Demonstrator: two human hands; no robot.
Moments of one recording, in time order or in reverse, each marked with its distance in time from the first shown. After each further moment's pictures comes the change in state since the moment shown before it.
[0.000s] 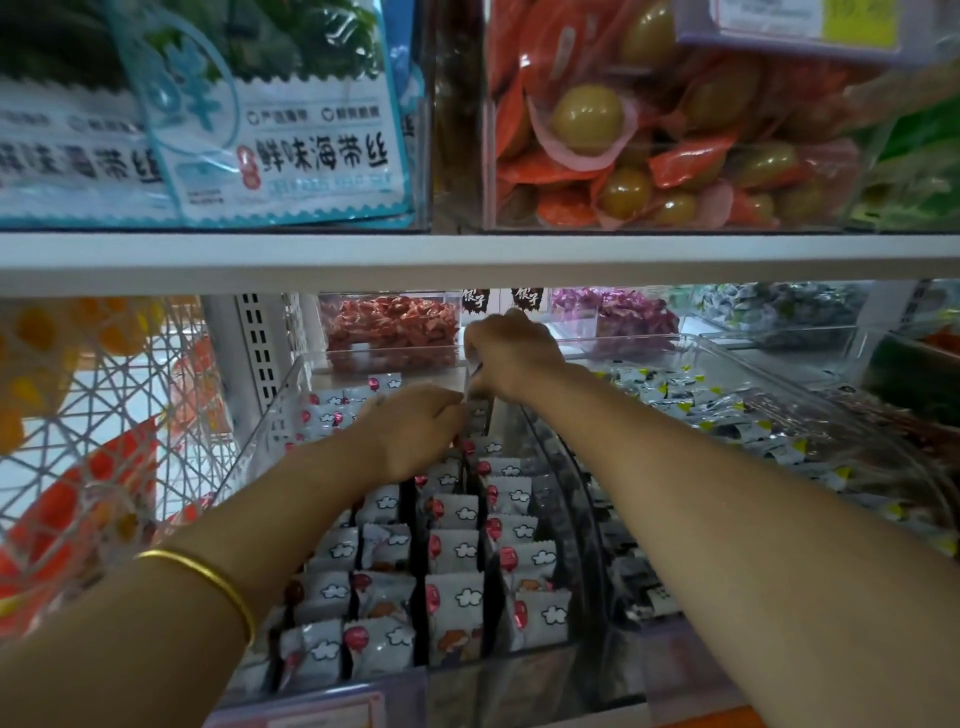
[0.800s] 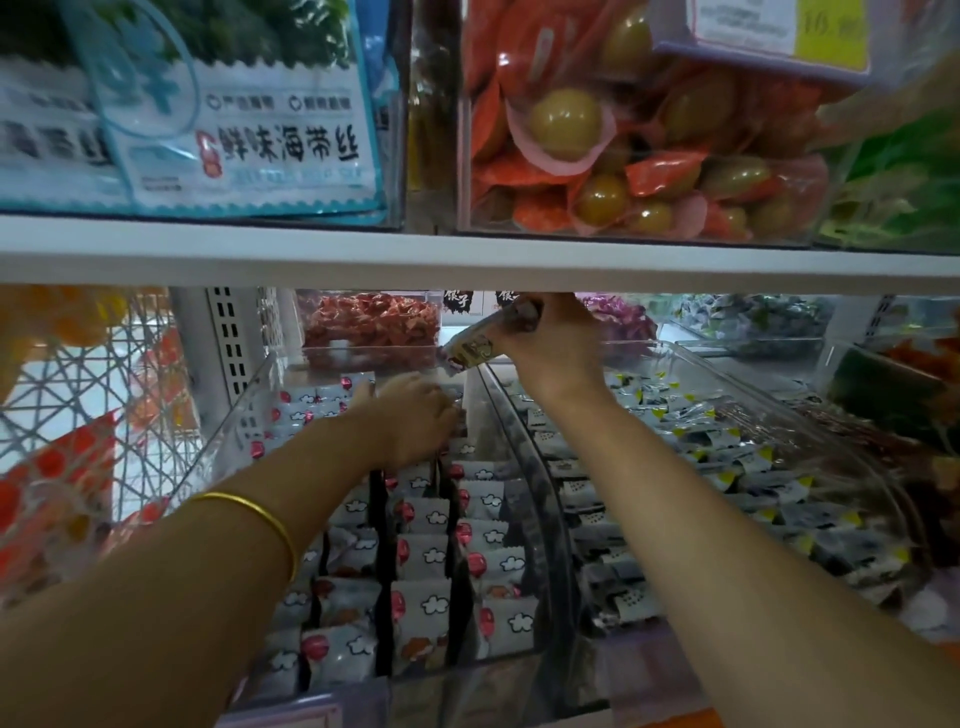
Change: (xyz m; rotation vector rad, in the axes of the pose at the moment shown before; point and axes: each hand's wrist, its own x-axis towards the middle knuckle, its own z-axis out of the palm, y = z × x) left_hand 0.038 -0.006 0.014 0.352 -0.103 0.054; right_hand -0.034 0.019 -0.018 0.739 0.455 0.273
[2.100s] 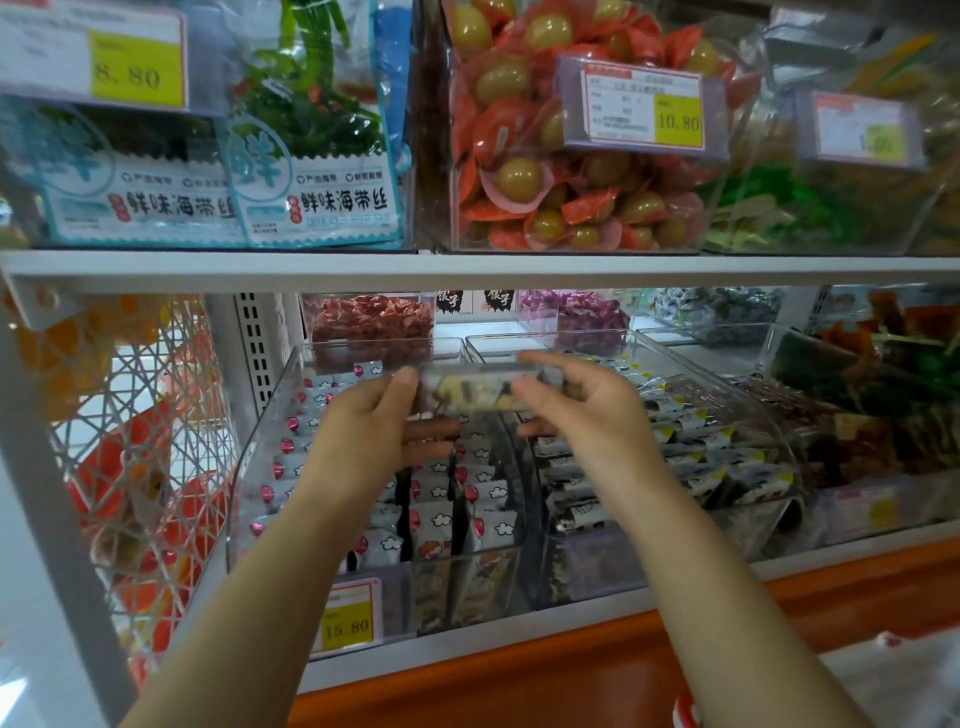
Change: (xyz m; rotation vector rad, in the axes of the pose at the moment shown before) left_hand -0.140 0.062 -0.035 -1.556 0.459 -0.223; right_hand -0.115 -0.023 -0.075 0.519 -0.204 0.112
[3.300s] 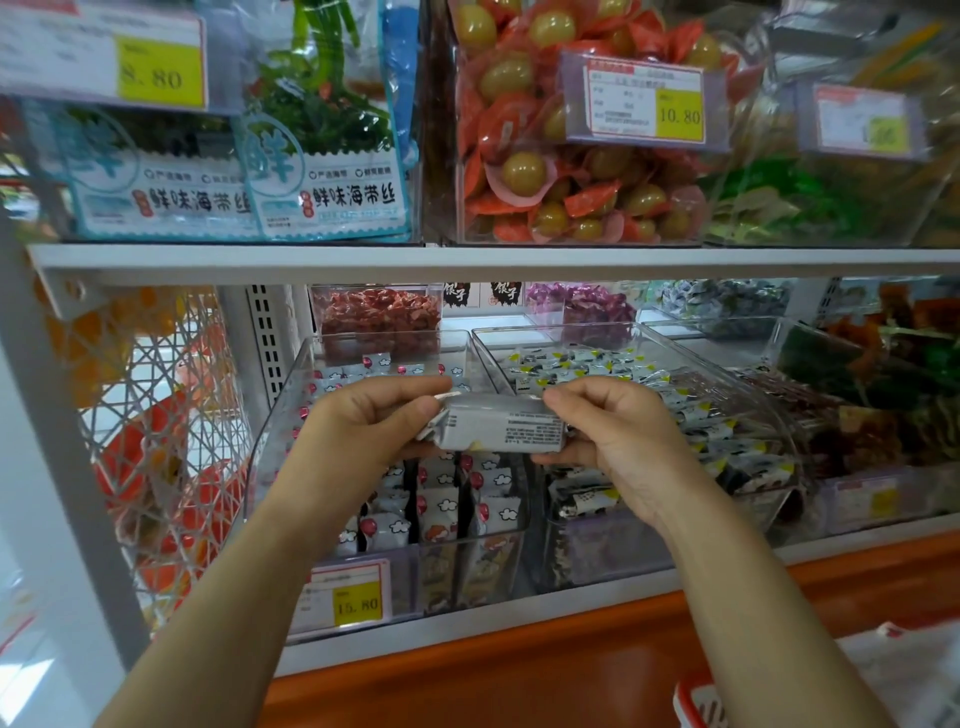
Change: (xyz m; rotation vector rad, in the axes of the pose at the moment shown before) left_hand -0.022 0.008 -0.017 0.144 -0.119 0.138; right_hand -0.011 0.001 -0.017 0.153 -0.051 0.203
